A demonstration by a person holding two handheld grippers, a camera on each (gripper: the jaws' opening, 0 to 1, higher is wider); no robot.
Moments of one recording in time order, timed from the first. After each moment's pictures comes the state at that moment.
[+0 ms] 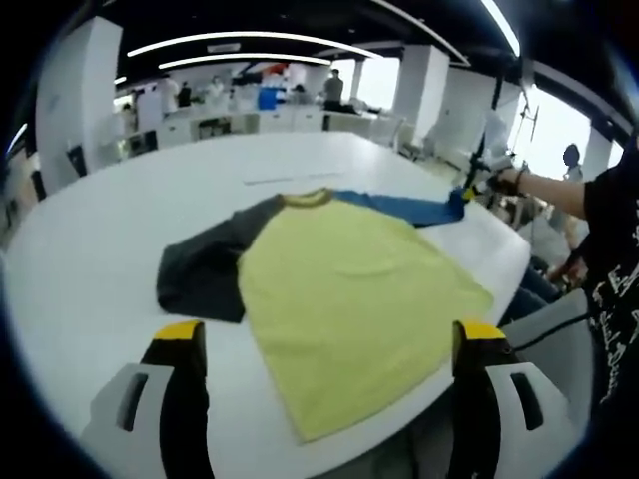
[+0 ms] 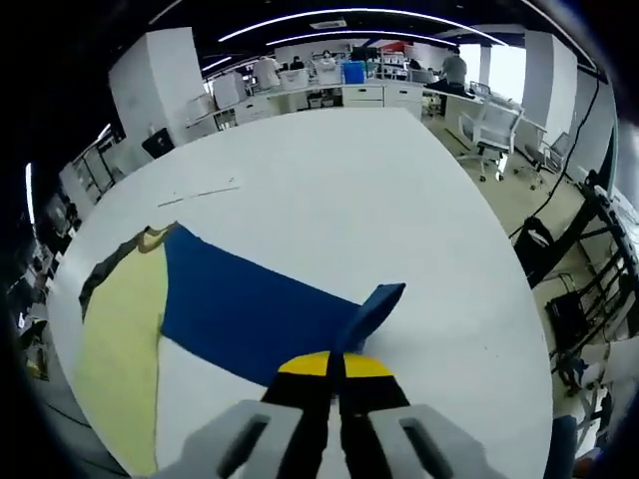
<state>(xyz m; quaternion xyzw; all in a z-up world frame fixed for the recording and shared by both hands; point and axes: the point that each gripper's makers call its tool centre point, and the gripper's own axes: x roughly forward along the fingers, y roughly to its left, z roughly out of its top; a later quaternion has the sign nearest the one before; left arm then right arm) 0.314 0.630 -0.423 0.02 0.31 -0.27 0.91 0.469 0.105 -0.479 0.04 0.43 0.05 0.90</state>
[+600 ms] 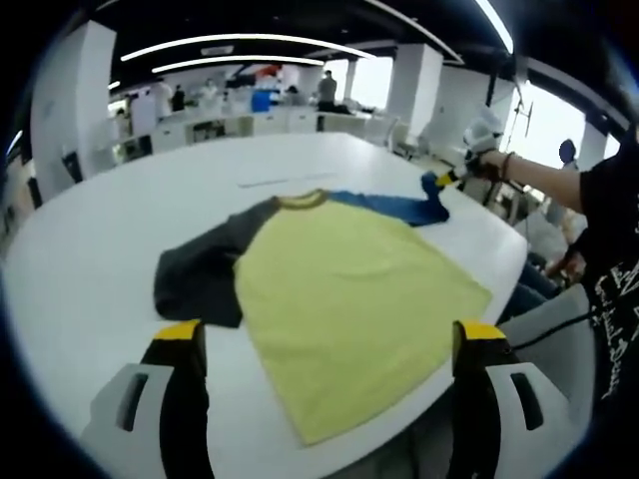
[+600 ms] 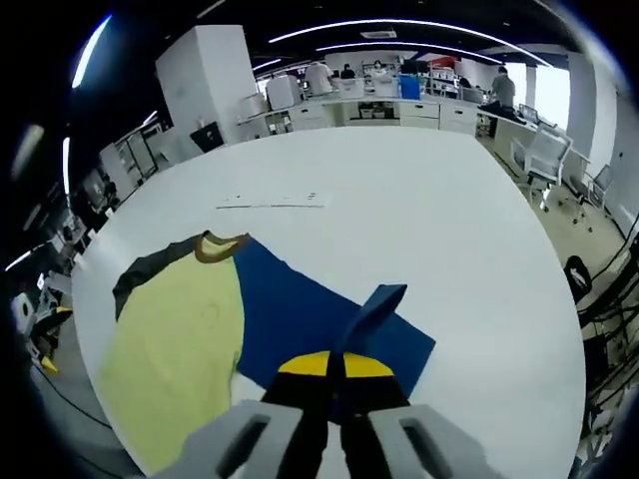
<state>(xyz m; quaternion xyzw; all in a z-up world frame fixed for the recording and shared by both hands) 0.314 0.616 -0.417 0.03 0.30 -0.28 0.91 0.500 0.213 -0.454 0.01 0.41 0.15 0.90</state>
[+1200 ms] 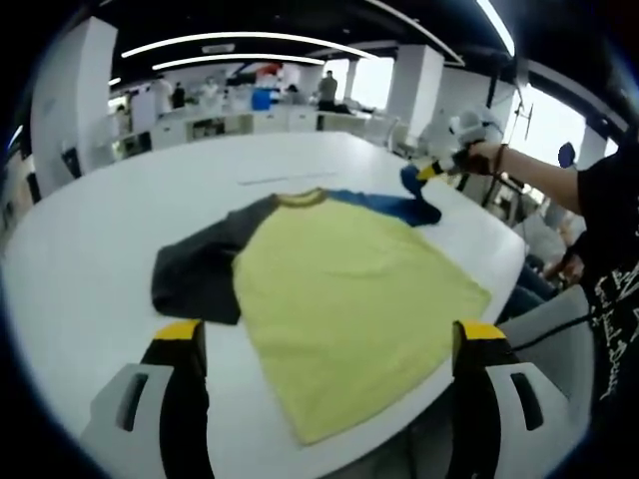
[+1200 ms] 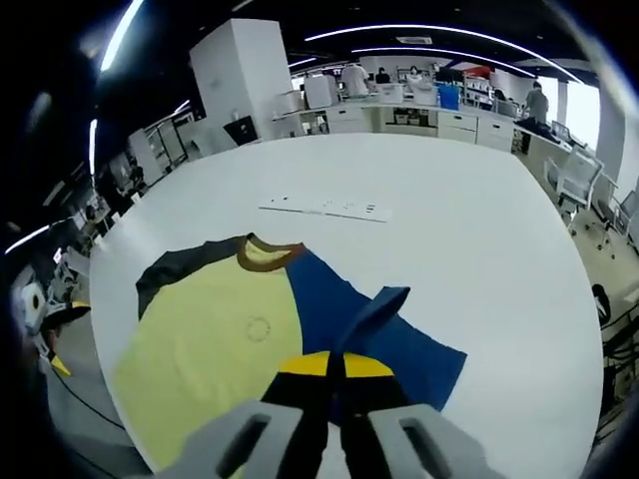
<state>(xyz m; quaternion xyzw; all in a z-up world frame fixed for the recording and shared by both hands) 0.314 0.624 -0.424 0.02 0.31 -0.28 0.91 0.519 0.276 -0.446 0.00 0.40 0.21 0.89</state>
